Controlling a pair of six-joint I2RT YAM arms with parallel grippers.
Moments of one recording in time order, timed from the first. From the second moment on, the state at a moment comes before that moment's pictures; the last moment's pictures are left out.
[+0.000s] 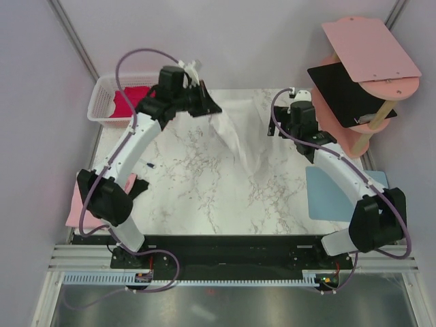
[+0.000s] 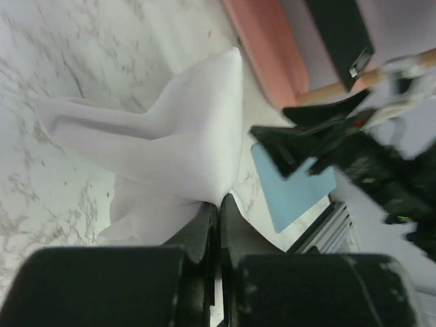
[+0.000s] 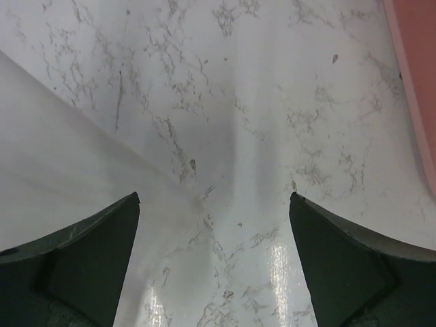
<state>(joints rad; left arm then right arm) -0.38 1.72 1.87 -0.57 0.42 -0.53 0.31 1.48 1.14 -0.21 0.18 0.26</state>
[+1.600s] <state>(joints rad) -0.89 1.63 1.52 -0.82 -0.24 -0.43 0.31 1.34 1.01 -0.26 -0.01 0.24</state>
